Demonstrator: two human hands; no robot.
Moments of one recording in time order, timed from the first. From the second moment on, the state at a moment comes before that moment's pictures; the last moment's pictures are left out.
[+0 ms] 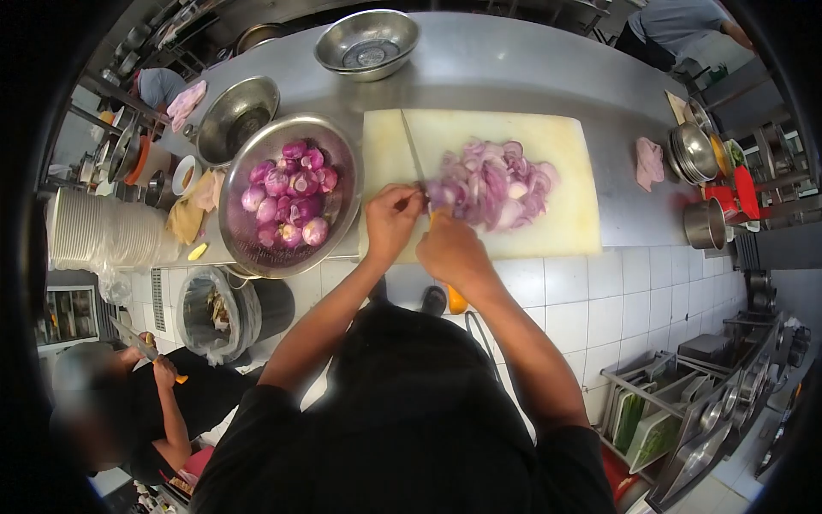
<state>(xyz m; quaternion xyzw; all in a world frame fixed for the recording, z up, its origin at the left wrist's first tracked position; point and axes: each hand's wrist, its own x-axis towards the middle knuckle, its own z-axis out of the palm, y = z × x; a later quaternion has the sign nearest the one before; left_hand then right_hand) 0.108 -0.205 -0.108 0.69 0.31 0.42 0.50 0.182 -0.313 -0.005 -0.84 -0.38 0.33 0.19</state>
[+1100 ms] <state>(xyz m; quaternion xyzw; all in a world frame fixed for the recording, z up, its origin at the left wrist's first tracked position) -0.029 -0.132 -0.035 0.82 0.43 0.33 0.18 0.208 -0.358 -0.049 -0.83 -0.33 0.34 0.29</state>
